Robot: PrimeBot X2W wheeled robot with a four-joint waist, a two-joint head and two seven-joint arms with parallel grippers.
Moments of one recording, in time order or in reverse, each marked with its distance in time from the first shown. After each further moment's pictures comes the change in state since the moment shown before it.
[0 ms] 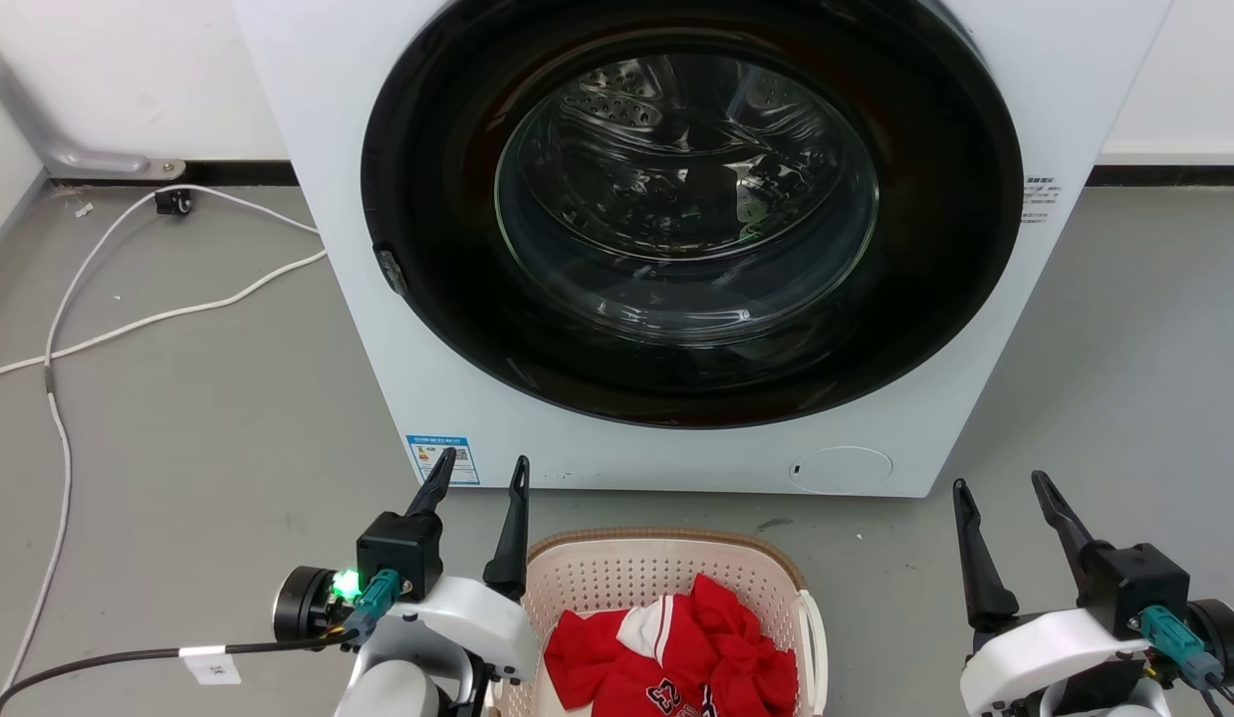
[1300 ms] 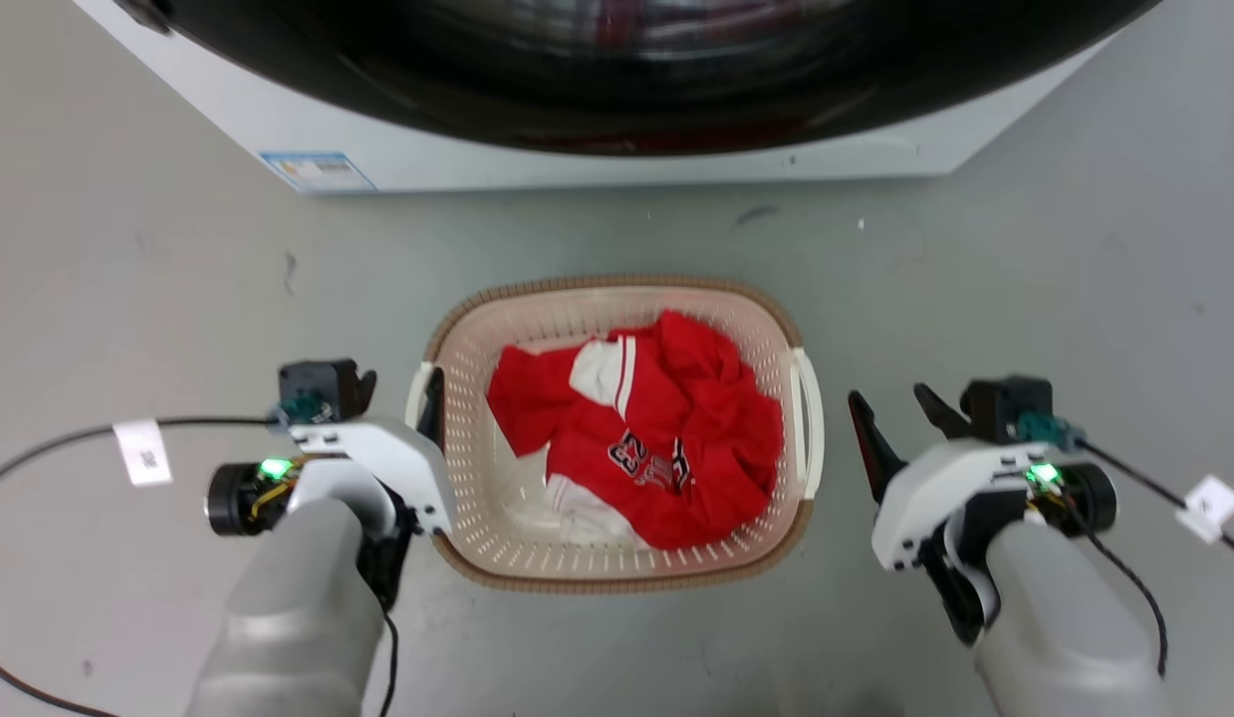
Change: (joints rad) left arm -0.479 0.049 0.077 0.682 -0.126 -0.075 0.022; right arm -0.482 -0.003 0.168 0.634 0.193 0.000 0.044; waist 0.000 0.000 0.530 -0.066
